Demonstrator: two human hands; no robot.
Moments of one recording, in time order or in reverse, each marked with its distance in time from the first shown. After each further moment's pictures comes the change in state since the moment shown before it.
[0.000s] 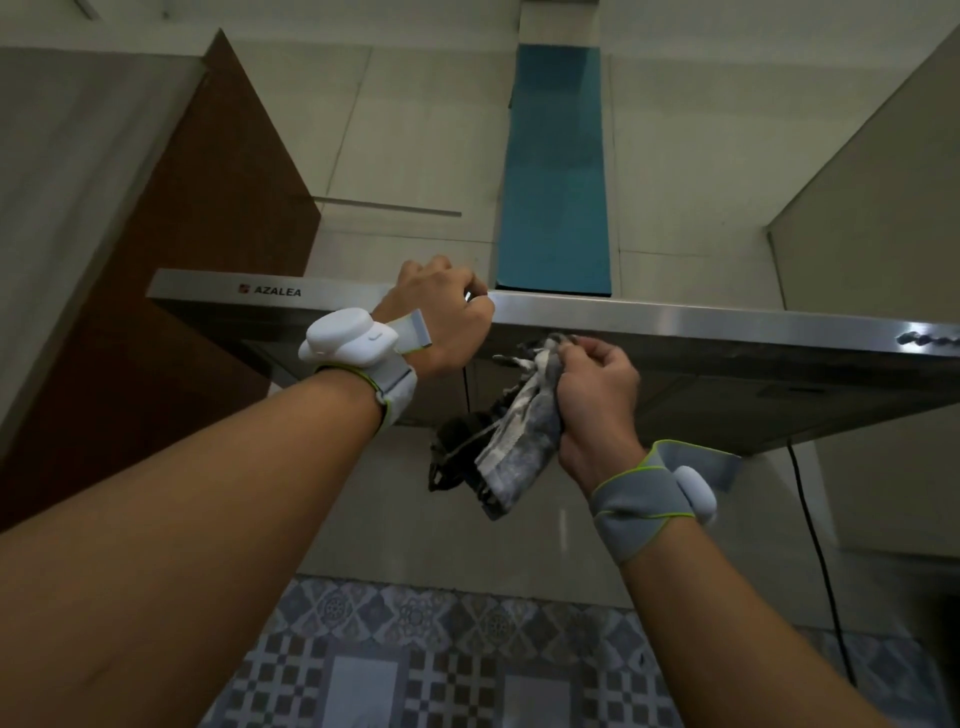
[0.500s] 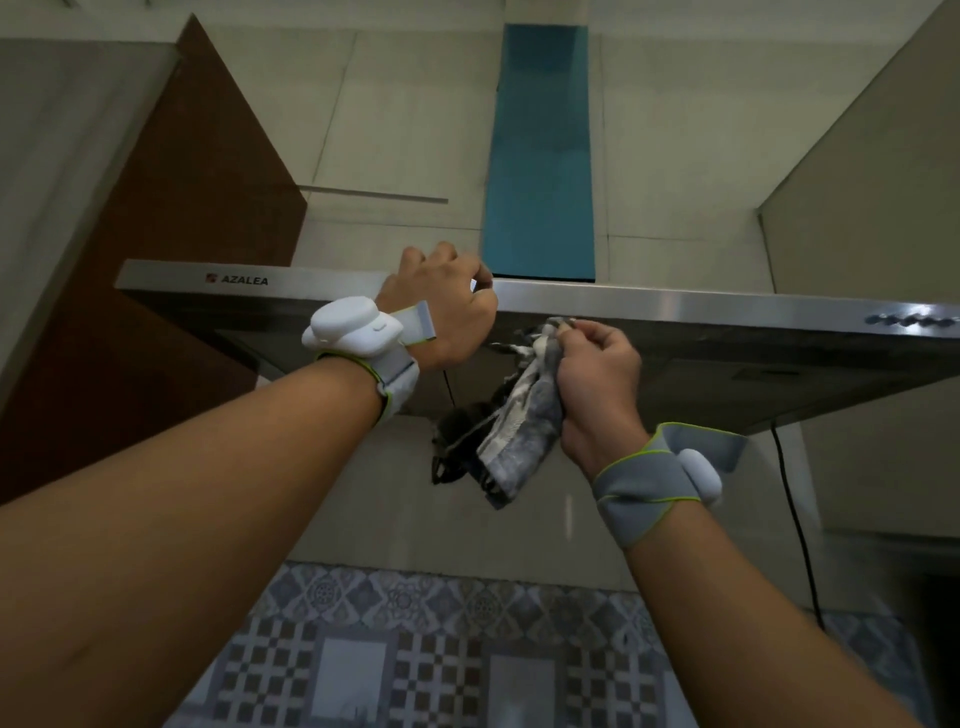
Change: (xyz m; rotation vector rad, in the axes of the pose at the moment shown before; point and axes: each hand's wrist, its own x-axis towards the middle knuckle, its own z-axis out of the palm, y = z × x) left_hand -0.001 0.038 0.013 0.094 -0.014 -0.003; right_hand 0.011 -0.018 -0.027 -0.031 -0.003 -0.031
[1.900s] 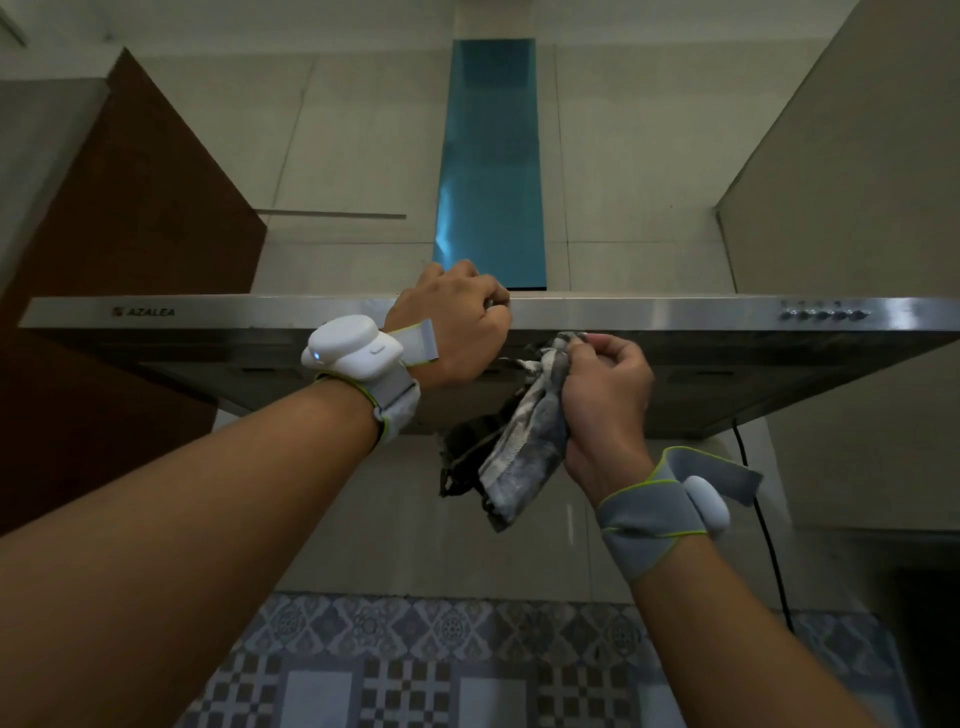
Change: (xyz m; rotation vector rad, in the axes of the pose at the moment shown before) left_hand 0.009 0.088 0.024 -0.032 -0.075 0.122; right_hand 0.039 -0.020 -0.070 0.007 0.081 -0.083
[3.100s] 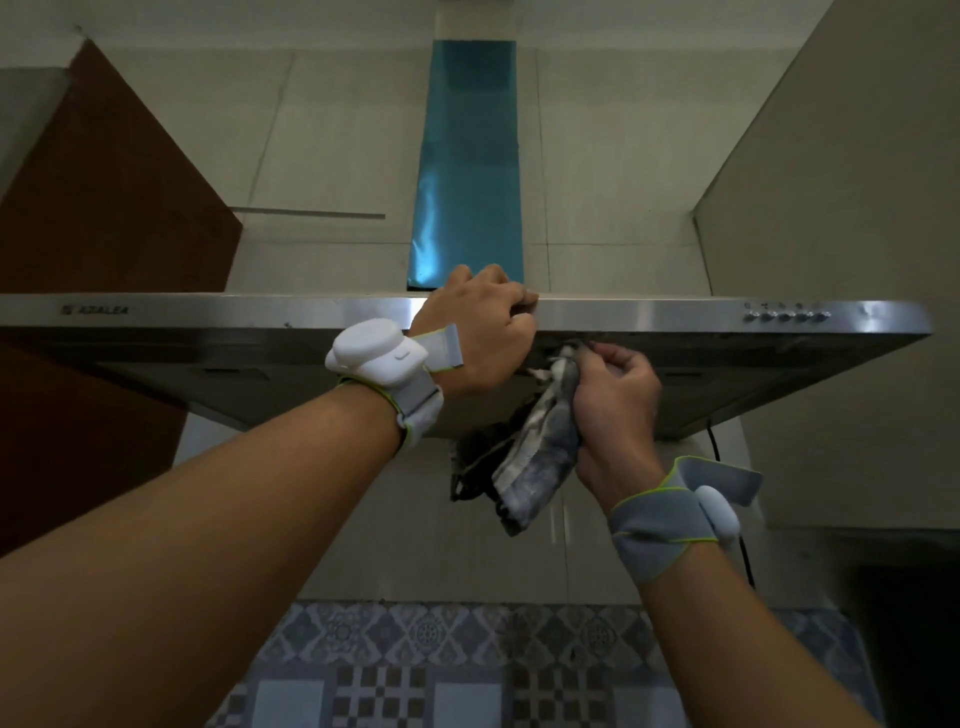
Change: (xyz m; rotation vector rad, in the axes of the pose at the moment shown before) left_hand 0.011 0.038 0.023 -0.003 -0.029 0.076; right_hand 0.023 -0.002 -0.032 -0.002 0.015 0.018
